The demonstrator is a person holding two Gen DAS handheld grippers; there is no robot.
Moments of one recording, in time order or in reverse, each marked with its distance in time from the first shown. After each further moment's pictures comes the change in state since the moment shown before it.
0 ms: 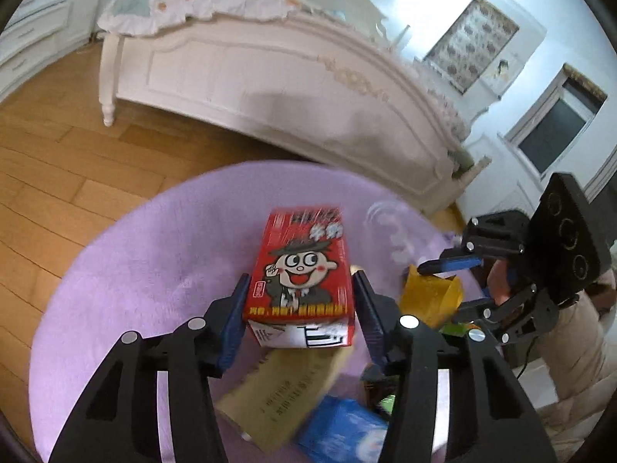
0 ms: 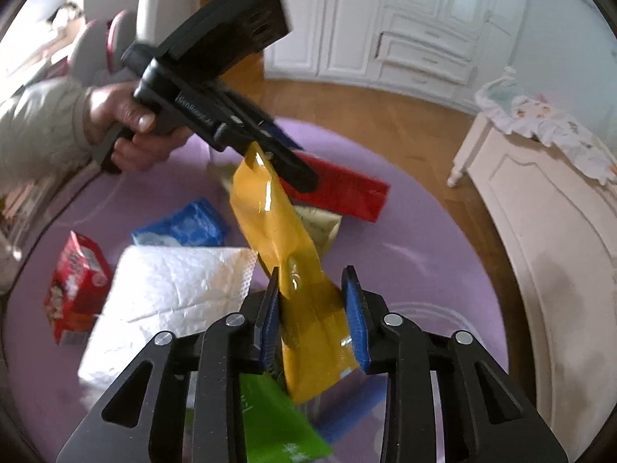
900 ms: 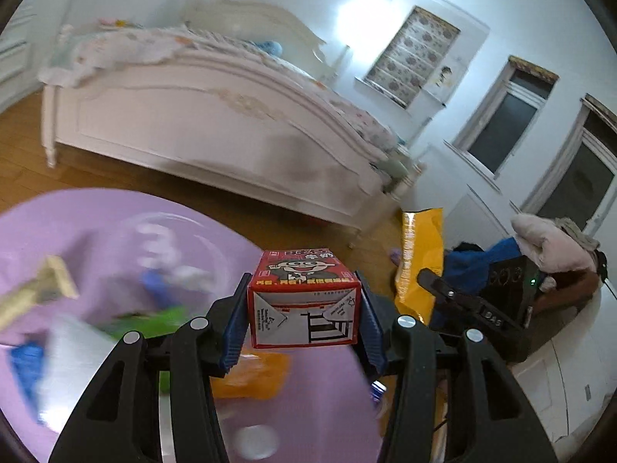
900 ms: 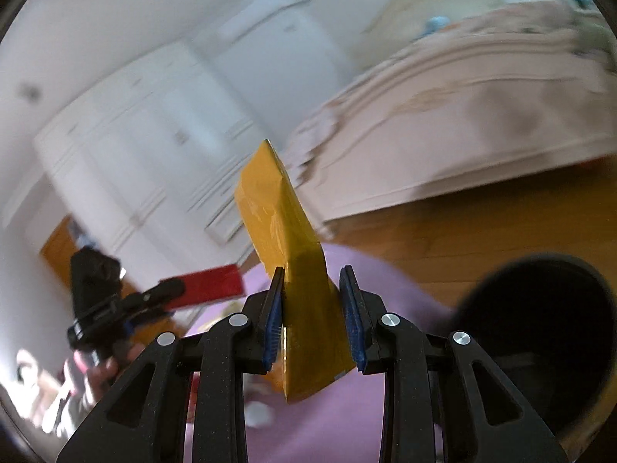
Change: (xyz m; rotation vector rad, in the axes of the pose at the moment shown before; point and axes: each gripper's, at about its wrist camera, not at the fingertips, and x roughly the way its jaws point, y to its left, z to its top) left arm 0.033 -0.249 -0.029 0.100 -0.095 -0.138; right arm -0.260 0.006 -0.281 1.129 -0.633 -0.299
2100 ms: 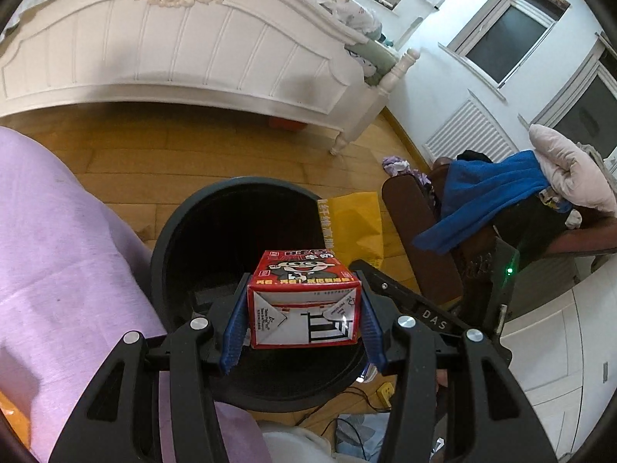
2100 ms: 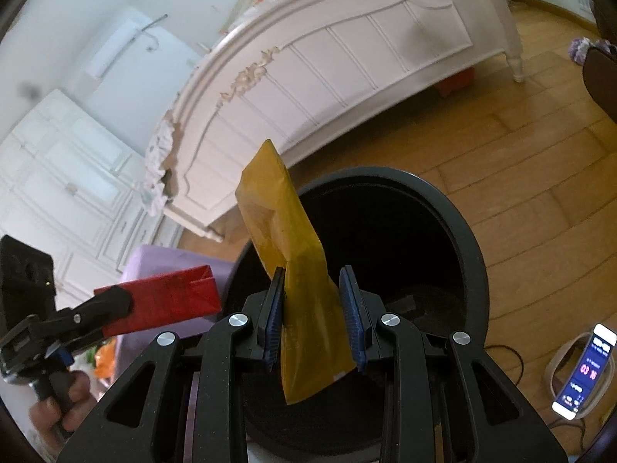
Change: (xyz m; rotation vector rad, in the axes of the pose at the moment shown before) left arm 0.214 -0.094 -0.065 0.081 0.330 -0.007; right arm 0.016 -0.204 -0.071 0.277 0.061 -0.303
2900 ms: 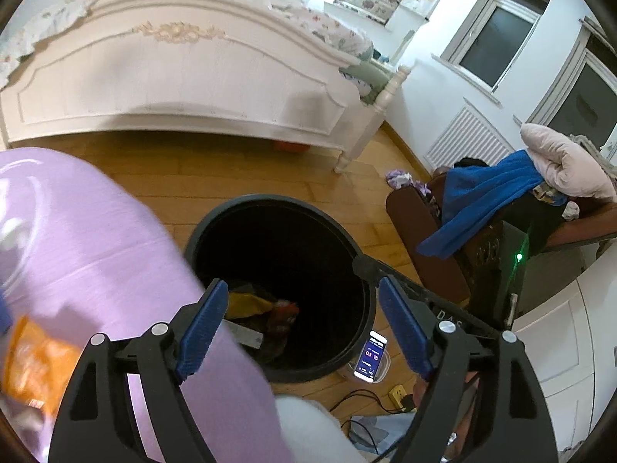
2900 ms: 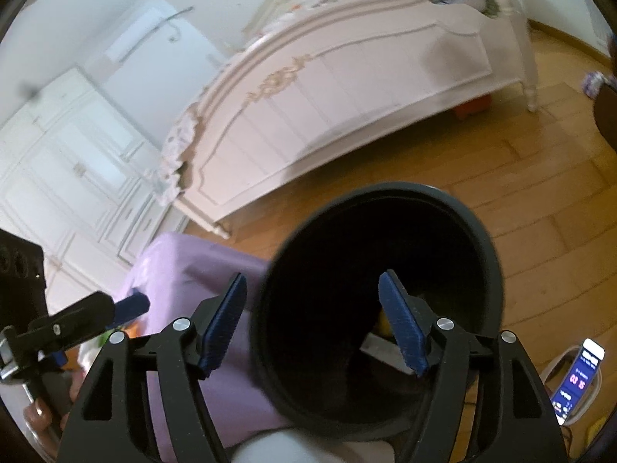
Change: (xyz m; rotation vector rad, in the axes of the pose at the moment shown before) left arm -0.067 -0.016 -0.024 0.038 -0.102 0.047; right arm -0.037 0.065 -0.010 -0.122 -0.032 0.032
